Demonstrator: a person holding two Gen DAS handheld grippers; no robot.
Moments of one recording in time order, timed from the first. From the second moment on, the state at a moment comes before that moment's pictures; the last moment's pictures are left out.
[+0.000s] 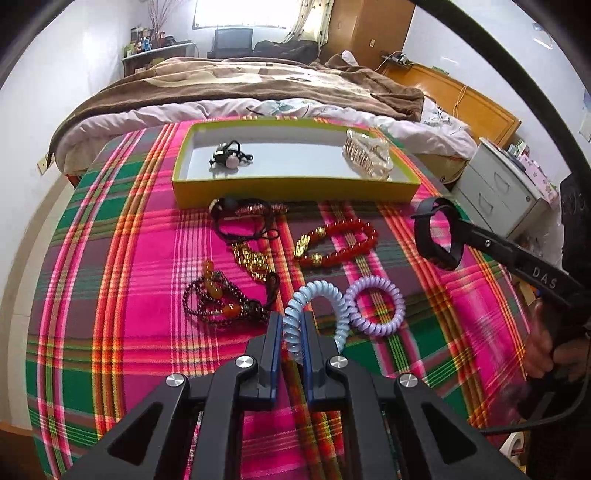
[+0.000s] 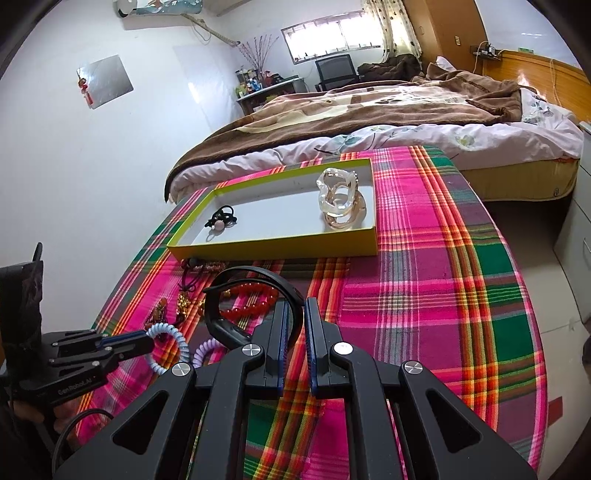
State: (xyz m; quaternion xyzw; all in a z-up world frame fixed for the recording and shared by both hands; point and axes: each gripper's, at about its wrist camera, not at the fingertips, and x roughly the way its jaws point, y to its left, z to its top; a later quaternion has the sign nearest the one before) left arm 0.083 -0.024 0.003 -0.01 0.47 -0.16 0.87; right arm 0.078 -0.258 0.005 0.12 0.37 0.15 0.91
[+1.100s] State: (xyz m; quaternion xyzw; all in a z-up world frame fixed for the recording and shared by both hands) left arm 0.270 -0.003 0.043 -0.05 0.43 -0.13 0.89; right arm 0.202 -0.224 0.007 0.11 0.41 0.11 0.90
